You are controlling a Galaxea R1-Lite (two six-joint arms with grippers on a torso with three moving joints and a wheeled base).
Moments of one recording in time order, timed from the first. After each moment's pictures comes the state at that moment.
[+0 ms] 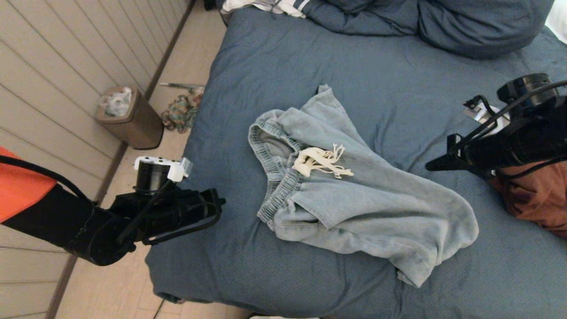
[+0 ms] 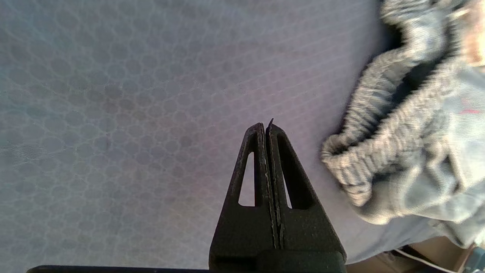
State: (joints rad) left arm -0.40 1.91 -0.78 -0.66 -0.15 -0.54; right arm -0.09 1.78 -1.52 0.50 0.43 0.23
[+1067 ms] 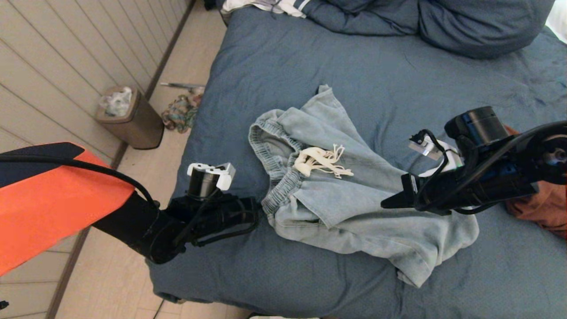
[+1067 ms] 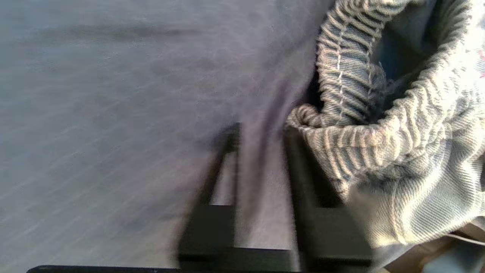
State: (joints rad) left arm -0.55 2.07 -0.92 -0.70 -0.08 -0.47; right arm 0.20 1.67 -1.19 0.35 0.42 0.25
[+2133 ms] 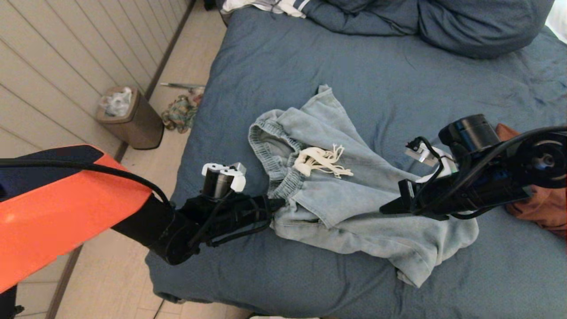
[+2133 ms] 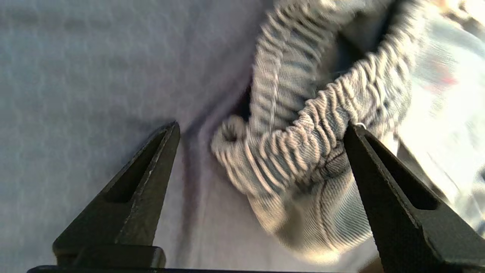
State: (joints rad) left arm -0.62 2.12 -0.99 -0.71 -0.07 -0.57; right arm 0.20 1.70 -1.18 0.35 0.43 0.25
